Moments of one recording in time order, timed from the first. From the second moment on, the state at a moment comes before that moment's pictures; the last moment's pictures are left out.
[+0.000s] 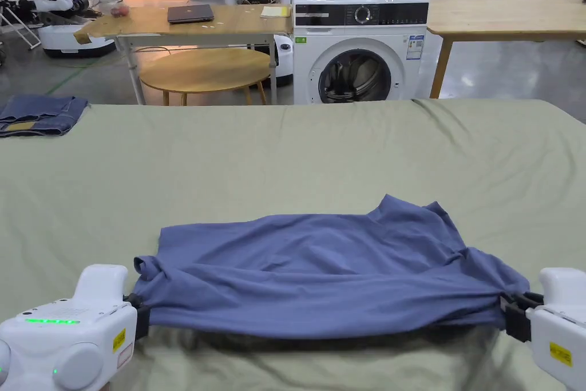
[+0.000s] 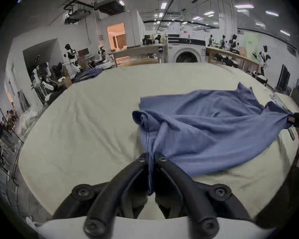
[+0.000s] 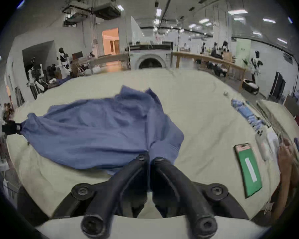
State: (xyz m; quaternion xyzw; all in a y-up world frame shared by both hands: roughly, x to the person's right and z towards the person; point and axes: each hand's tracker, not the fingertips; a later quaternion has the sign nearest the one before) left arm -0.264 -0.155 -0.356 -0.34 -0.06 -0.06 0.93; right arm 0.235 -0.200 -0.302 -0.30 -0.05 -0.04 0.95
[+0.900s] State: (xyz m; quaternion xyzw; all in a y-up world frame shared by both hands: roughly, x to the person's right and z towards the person) left arm -0.264 -0.127 -0.304 -0.22 -0.08 -0.06 0.97; right arm 0.129 -0.123 -0.244 -0.18 -0.02 -0.01 0.98
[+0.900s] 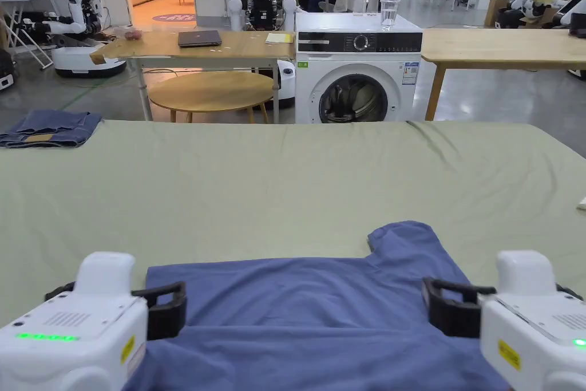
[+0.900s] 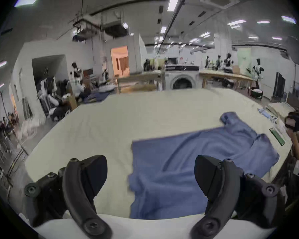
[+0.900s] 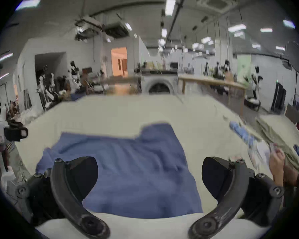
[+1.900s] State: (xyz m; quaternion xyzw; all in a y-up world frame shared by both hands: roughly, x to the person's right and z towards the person) left arm -0.297 -0.270 -0.565 -0.41 0.00 -0.08 0.91; right arm 0.165 -0.197 -0.369 -0.26 -0.04 0.01 0.96
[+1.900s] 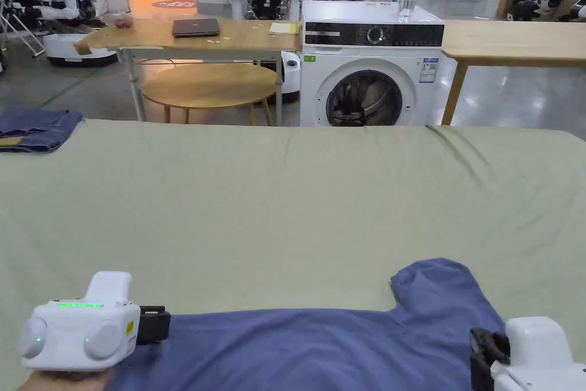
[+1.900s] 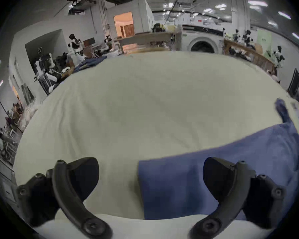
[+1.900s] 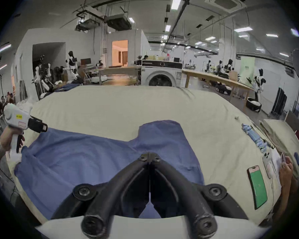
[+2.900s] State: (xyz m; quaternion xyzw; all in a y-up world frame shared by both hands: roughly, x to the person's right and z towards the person) left arm -0.277 -0.163 -0.468 -0.32 -0.09 -0.08 0.94; right arm 0.234 -0.184 -0.428 -0.34 -0.05 -0.02 0.94
